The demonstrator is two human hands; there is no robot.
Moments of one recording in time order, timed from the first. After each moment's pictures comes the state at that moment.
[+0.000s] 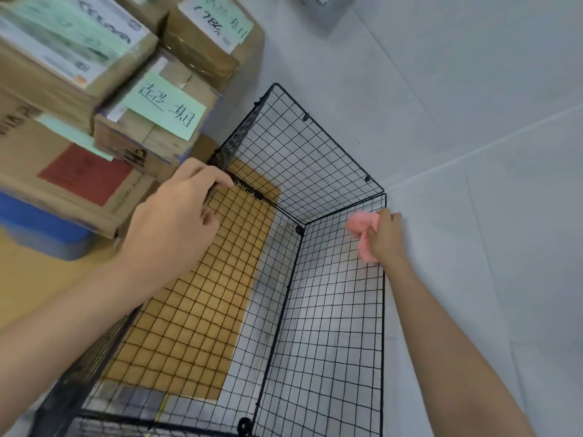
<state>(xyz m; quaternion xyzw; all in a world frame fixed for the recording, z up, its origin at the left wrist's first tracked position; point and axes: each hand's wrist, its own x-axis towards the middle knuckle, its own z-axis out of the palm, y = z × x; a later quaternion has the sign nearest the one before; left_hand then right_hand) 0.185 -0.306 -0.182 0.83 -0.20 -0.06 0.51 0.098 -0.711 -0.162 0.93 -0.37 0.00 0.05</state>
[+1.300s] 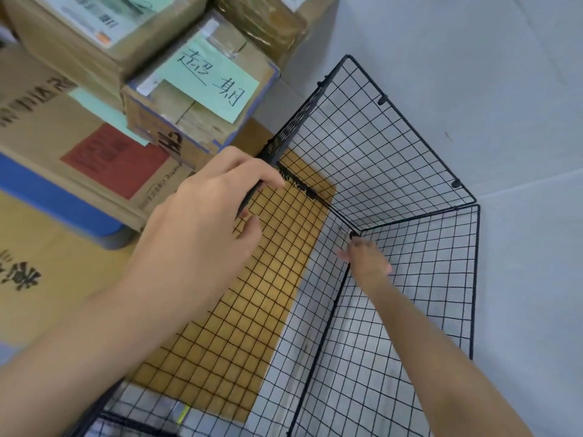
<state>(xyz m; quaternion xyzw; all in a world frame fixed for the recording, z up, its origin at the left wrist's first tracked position) 0.183 -0.308 -0.178 0.83 -0.18 -0.07 0.53 0.131 -0.678 -0.326 0.89 -0.17 -0.29 0.30</state>
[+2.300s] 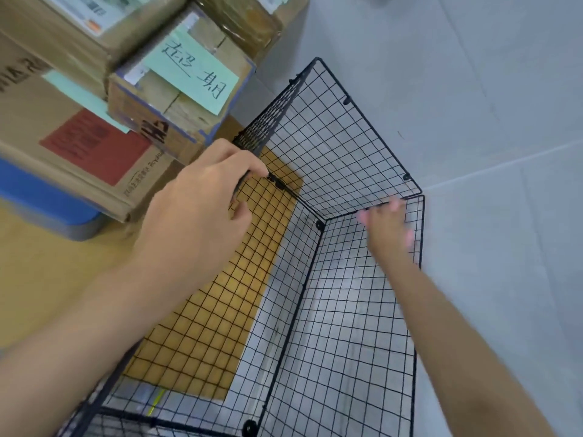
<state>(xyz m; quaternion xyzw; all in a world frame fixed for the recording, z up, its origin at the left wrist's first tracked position) 0.183 -0.306 -0.180 0.82 -0.19 -0.06 0.54 0.131 -0.711 -0.230 0.89 -0.26 -0.16 0.34</state>
